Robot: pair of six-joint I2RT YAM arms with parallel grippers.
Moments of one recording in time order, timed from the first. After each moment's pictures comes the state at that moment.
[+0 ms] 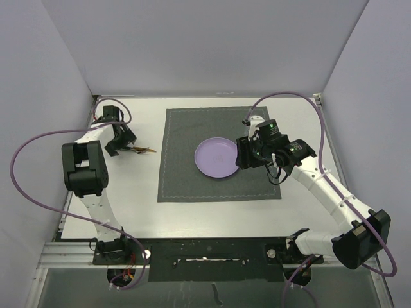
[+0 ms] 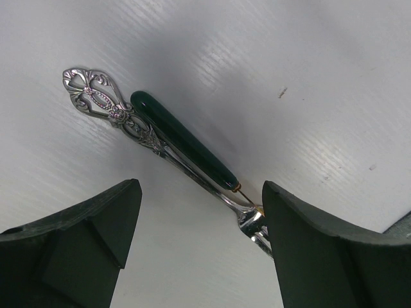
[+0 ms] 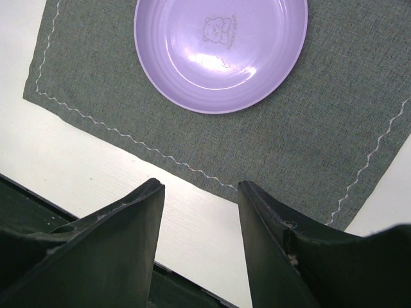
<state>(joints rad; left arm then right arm) 0.09 1.98 1.41 -0.52 -0.18 -0.59 0.52 1.26 1.19 -0.78 -0.10 0.20</state>
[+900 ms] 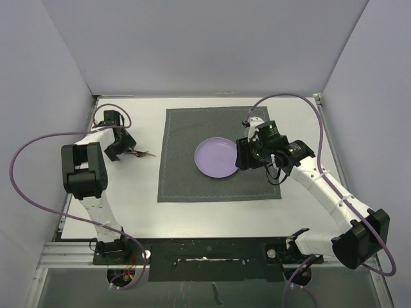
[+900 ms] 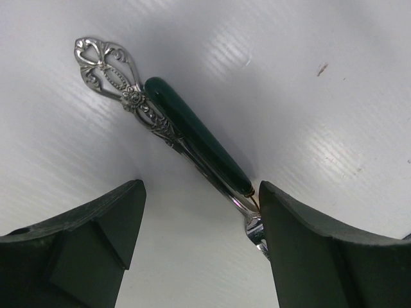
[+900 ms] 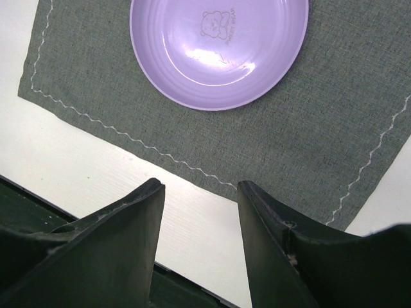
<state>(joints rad) 0.09 1.97 1.34 -0.52 -0.19 -0.62 0.52 1.26 1.17 -0.77 -0.10 0.21</state>
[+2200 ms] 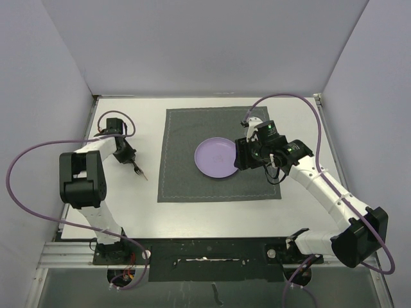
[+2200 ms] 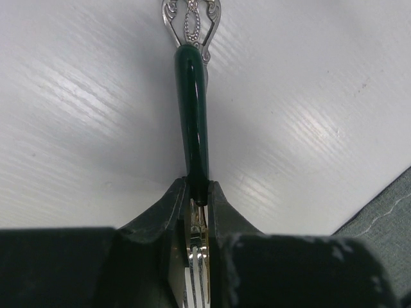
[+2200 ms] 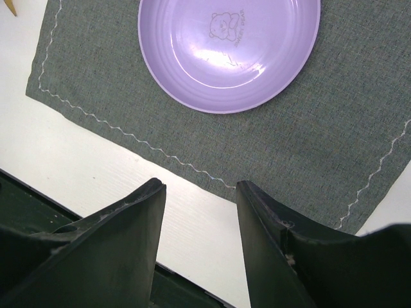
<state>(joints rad) 0.06 1.84 1.15 -0.46 -0.09 -0.64 0.52 1.27 1.17 -0.75 -0.12 0.21</state>
